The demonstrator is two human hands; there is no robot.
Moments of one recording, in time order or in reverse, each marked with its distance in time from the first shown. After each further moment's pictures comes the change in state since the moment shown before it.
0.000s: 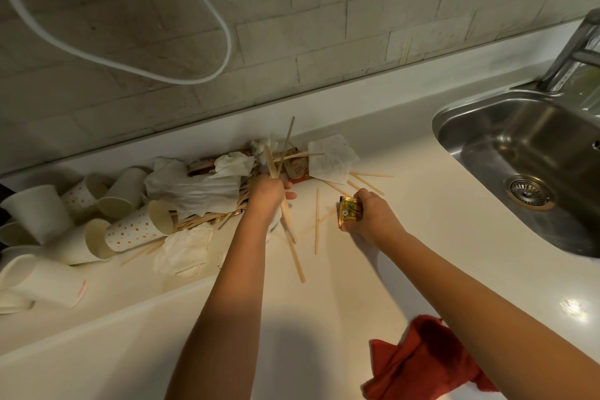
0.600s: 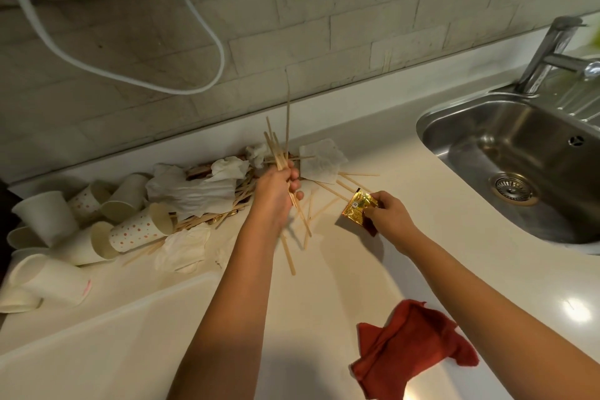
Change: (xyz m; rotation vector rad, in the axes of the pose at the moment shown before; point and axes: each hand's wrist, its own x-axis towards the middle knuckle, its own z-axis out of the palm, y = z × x) left_hand -0.059 0.019 0.011 -0.485 -0.181 0.081; right_hand -0.030 0.014 -0.029 0.582 0.084 0.205
